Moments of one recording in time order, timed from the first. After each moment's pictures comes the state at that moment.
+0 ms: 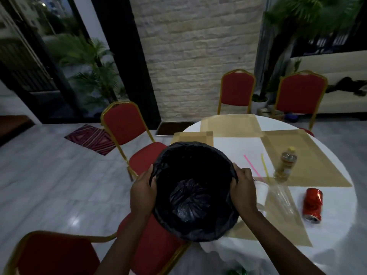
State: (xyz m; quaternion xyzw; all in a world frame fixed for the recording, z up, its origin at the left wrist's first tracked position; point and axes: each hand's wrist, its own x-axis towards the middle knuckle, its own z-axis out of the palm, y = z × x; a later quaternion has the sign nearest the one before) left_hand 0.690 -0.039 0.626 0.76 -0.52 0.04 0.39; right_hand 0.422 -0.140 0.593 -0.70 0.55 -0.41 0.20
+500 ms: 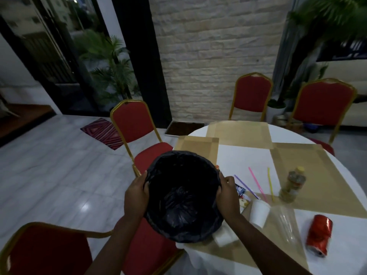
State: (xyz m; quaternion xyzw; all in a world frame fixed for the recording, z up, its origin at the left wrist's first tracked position) left_hand 0.696 -0.076 0.596 0.78 -0.50 0.05 0.37; right_hand 0.444 -0.217 0.539 -0.76 0.50 -0.34 0.23
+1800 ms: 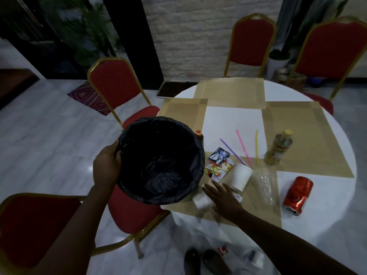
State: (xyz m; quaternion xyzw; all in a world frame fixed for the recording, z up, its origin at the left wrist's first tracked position) left_hand 0.679 -0.102 0.605 0.83 -0.47 0.11 0.27; right_hand 0.327 -0.214 0.394 -0.95 0.26 0.08 0.14
